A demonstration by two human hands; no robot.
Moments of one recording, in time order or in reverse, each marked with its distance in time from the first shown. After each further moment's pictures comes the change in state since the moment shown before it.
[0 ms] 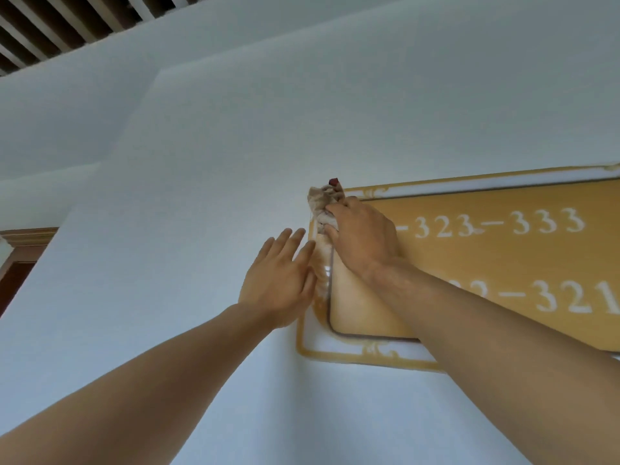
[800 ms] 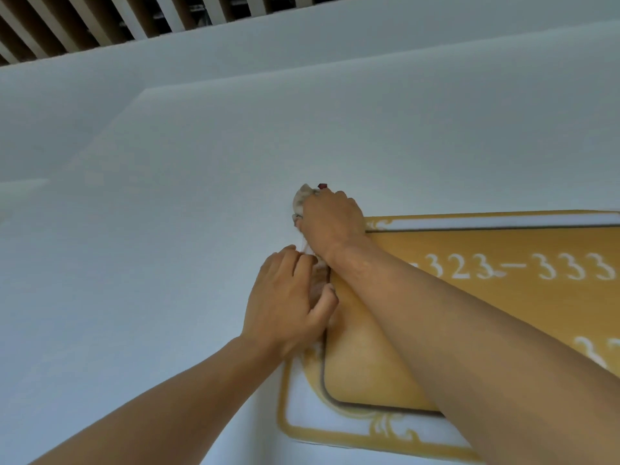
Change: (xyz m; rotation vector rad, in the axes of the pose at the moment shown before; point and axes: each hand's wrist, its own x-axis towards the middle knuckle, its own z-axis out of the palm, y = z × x) left_hand 0.051 -0.002 0.036 -0.334 0.392 0.006; right_hand 0.104 -0.022 0.043 -0.240 0.055 -0.065
